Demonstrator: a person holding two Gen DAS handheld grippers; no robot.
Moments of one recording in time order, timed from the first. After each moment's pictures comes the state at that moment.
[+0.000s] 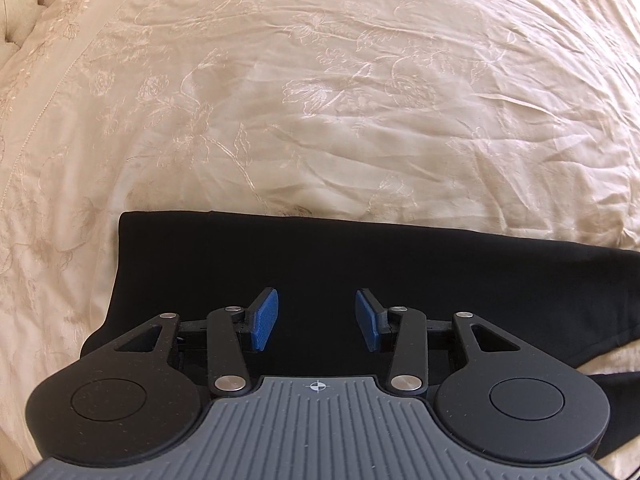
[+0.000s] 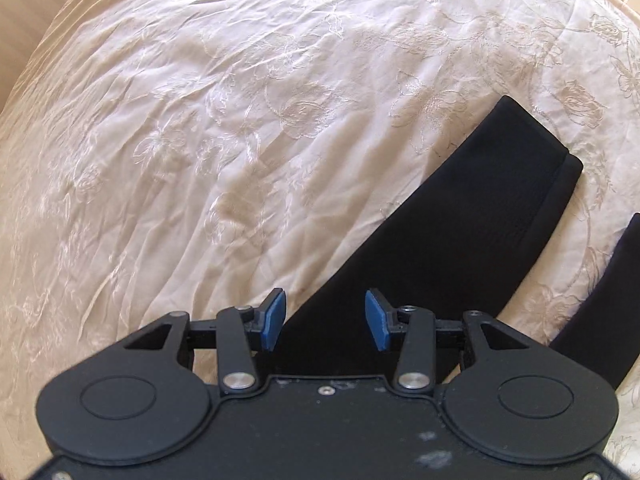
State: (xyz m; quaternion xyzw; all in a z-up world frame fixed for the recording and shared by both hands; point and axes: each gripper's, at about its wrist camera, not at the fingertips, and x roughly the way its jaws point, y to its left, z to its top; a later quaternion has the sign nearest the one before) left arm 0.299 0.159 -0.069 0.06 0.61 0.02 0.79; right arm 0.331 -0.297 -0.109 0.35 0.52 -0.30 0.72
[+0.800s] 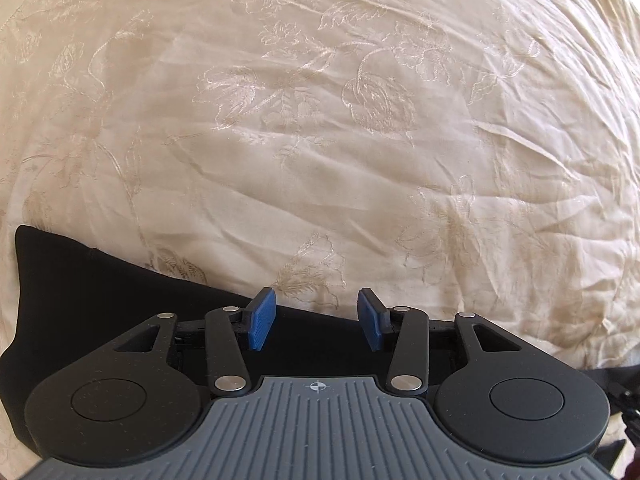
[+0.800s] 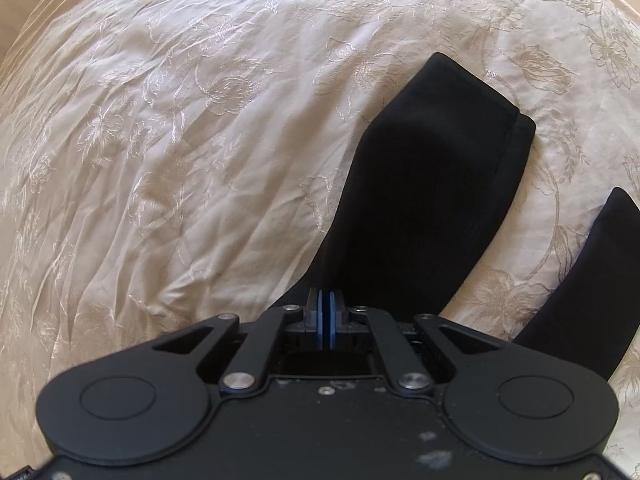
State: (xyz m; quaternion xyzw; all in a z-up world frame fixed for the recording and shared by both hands) left arm 0.392 0.118 -0.134 -0.04 0.68 0.01 0.73; right arm 0.277 -0.306 -0.147 0.34 0.53 -0.32 0.71
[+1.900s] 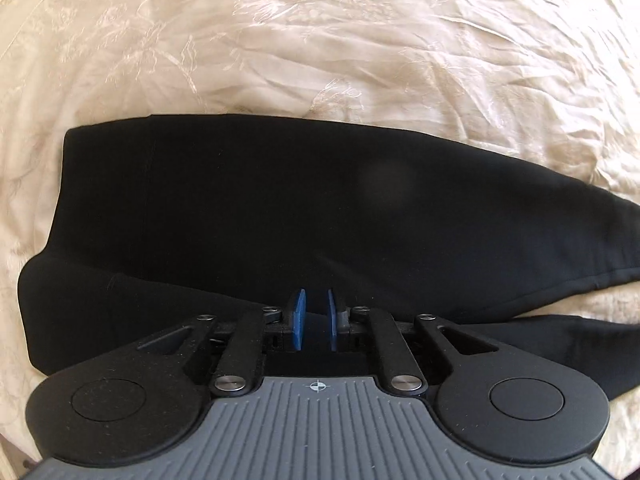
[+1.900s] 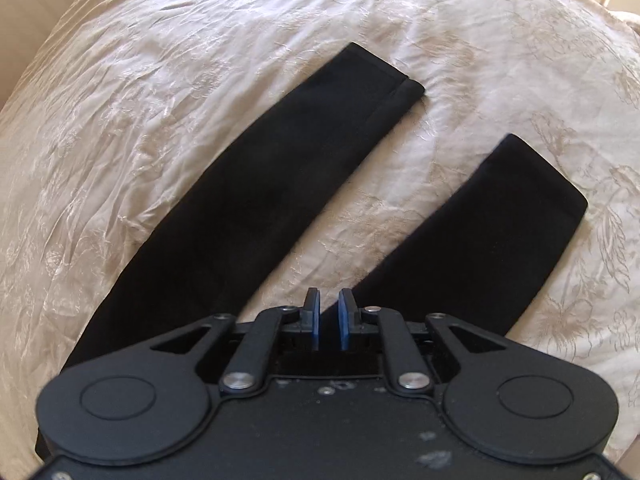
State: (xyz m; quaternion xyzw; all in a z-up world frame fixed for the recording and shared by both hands) left arm 0.246 0.127 -0.111 0.02 0.66 -0.03 0.75; right arm 0.157 -0.293 -0.111 0.32 0.51 -0.28 0.75
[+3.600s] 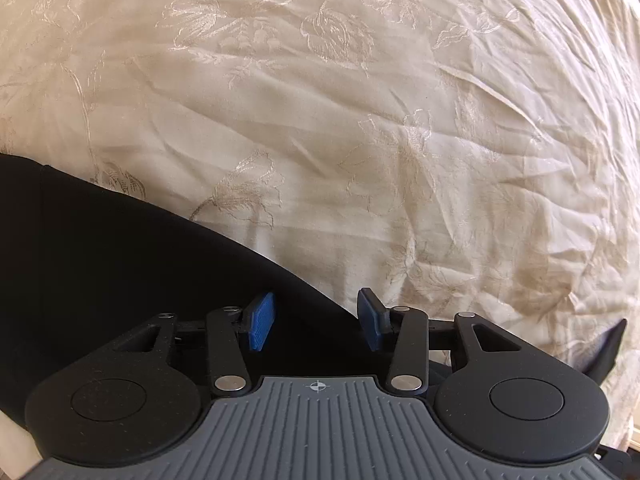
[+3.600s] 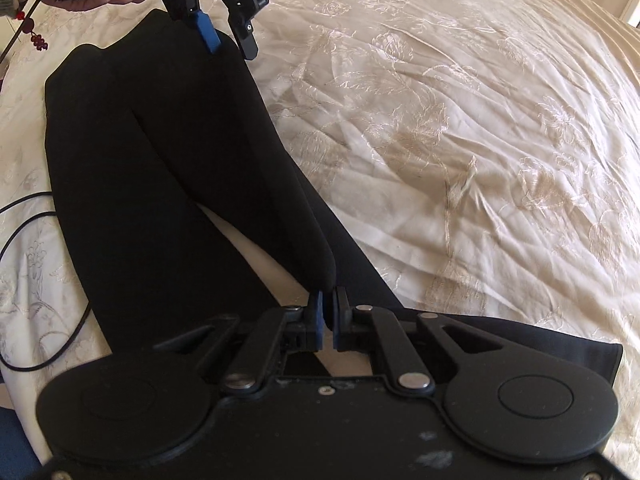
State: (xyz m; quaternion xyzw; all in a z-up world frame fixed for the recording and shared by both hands) left arm 0.347 0.074 -0.149 -0.09 0.70 -0.01 0.70; right arm 0.201 -0.184 -0.128 -0.20 0.52 0.28 0.79
